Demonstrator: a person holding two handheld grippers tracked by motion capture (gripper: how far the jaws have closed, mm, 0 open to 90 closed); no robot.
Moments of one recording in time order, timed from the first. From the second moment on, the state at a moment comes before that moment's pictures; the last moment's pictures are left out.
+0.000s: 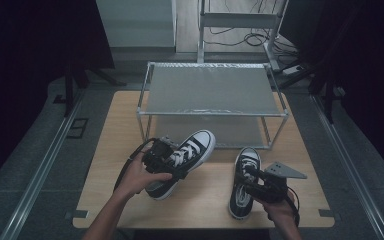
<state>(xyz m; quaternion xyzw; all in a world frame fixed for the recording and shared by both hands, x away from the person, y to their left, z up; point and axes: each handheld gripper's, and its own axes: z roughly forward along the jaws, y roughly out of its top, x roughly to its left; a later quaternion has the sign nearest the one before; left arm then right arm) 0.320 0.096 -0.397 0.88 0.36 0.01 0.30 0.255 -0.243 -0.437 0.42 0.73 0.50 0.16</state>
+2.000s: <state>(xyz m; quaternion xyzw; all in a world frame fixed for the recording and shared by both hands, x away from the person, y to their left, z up) 0.420 0.069 -0.270 0.84 0.42 0.01 0.35 0.259 -0.247 -0.443 0.43 0.73 0.50 0.15</state>
